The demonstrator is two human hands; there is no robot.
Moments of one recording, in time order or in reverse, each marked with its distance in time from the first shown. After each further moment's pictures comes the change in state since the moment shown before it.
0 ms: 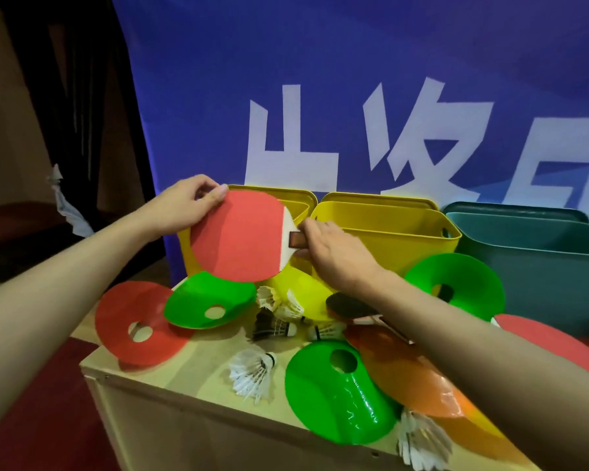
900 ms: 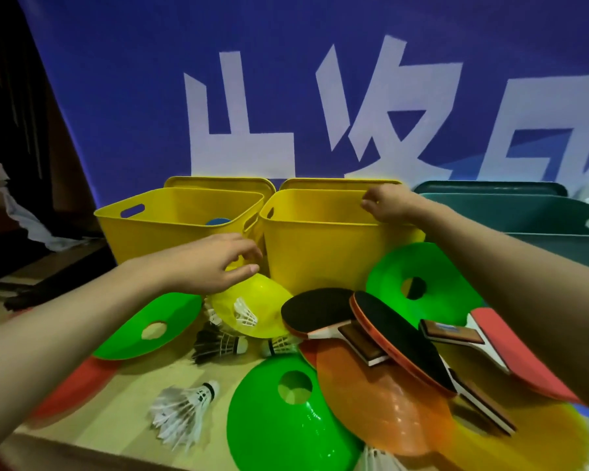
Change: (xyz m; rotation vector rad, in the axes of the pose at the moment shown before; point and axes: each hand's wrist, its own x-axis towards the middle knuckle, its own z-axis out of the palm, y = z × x) left_hand 0.008 0.057 0.135 0.409 -0.540 0.352; right_hand 0.030 0.241 -0.006 -0.014 -0.319 0.454
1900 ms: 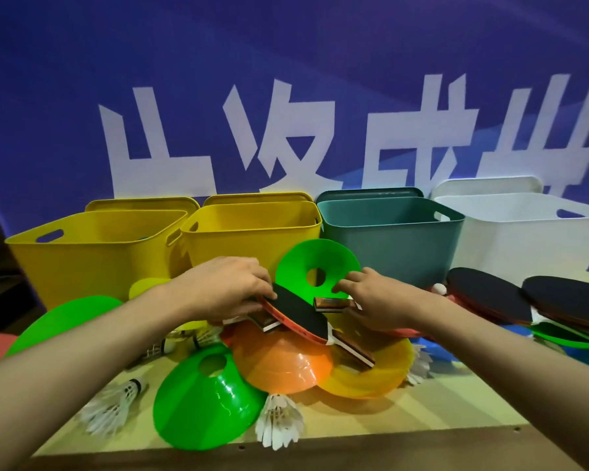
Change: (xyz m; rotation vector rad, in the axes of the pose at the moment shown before) left_hand 0.026 0.155 0.015 0.338 0.191 0.597; right_hand -0.262 0.050 0.011 -0.243 -0.144 -0.173
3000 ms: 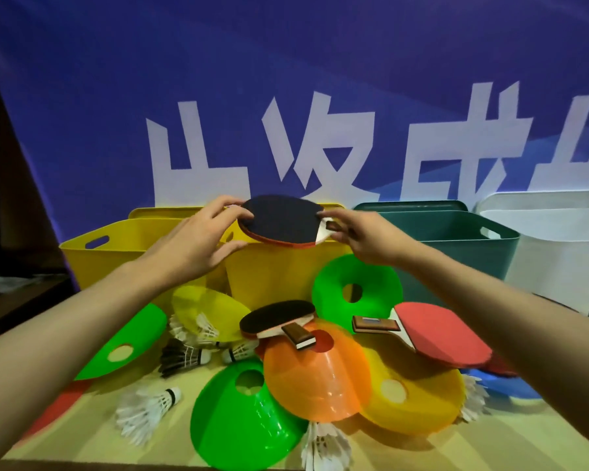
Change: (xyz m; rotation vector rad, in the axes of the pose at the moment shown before) left_hand -0.059 -0.079 -0.043 -0.116 0.296 -0.510; right_hand 0.100 -0.014 -0.081 0.503 0.412 -0.103
